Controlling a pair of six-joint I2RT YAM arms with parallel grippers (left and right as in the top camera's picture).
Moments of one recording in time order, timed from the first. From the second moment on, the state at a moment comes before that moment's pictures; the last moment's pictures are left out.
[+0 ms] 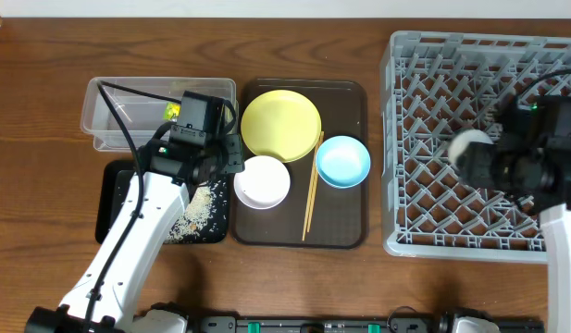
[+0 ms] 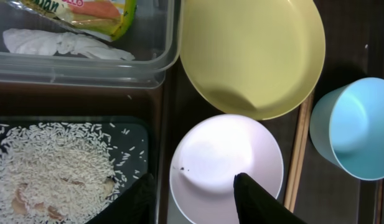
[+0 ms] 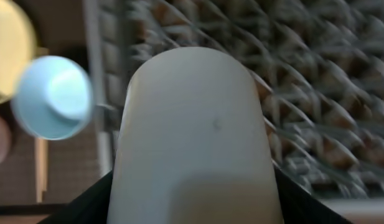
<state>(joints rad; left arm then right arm) -0.26 1.39 1.10 -0.79 0.05 -0.35 -0.16 1.25 1.29 -1.19 -0.10 0.04</state>
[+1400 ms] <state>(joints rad) -0.26 1.39 1.10 -0.78 0.04 -0.35 -0.21 1.70 1.31 -1.26 0.03 0.09</state>
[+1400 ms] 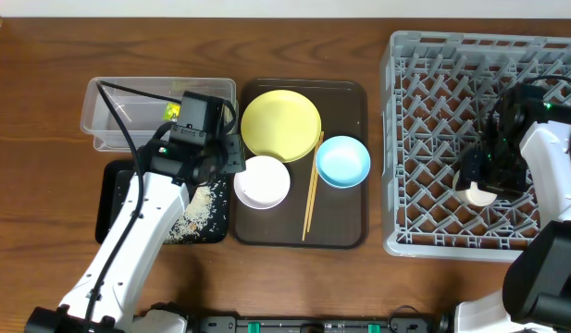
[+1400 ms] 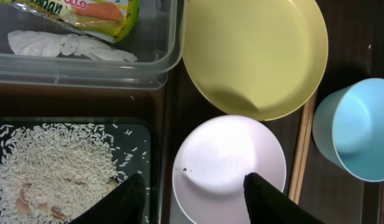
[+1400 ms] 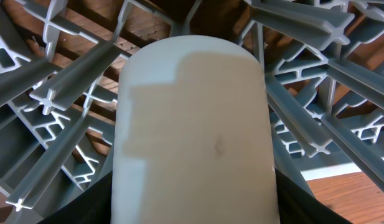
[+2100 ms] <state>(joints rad) -0.26 1.39 1.10 -0.78 0.04 -0.35 -0.22 1.58 1.39 -1.17 -0.04 0.08</state>
